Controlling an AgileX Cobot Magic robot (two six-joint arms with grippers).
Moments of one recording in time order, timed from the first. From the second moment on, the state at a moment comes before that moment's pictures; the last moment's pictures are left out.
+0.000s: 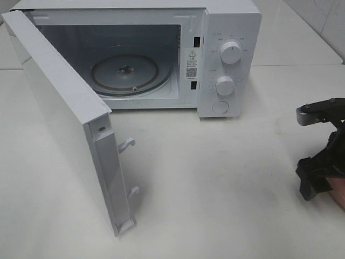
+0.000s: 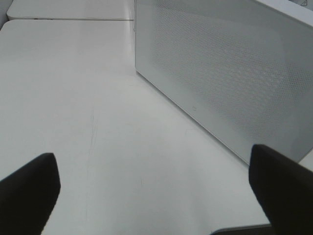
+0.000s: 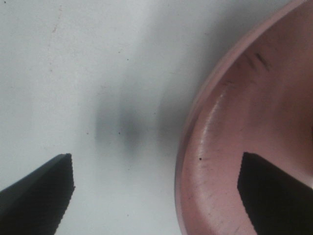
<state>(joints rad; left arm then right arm) 0.04 0.00 -0.51 -0.19 1.08 0.08 0.10 1.60 -0.68 -0.04 0.55 -0.03</state>
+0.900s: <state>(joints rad) 0.04 0.00 -0.51 -0.19 1.08 0.08 0.10 1.71 -0.67 -0.26 0.49 0.22</state>
